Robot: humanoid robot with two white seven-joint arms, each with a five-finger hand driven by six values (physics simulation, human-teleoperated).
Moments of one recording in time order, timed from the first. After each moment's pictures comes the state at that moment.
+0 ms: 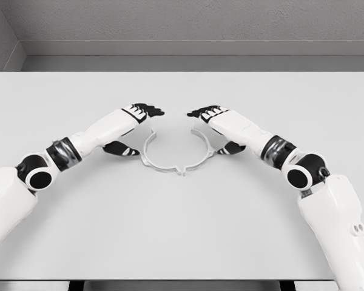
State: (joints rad) left arm -0.47 0.48 -0.57 -1.22 -0.48 -0.61 -0.09; right arm -0.34 -0.24 0.25 -1.44 0.77 -0.40 0.46
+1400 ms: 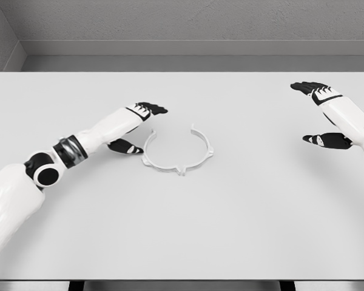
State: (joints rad) left arm -0.51 0.44 -0.59 -1.15 -0.49 -0.61 -0.09; right arm -0.13 -0.32 -0.32 -1.63 0.46 -0.61 0.61
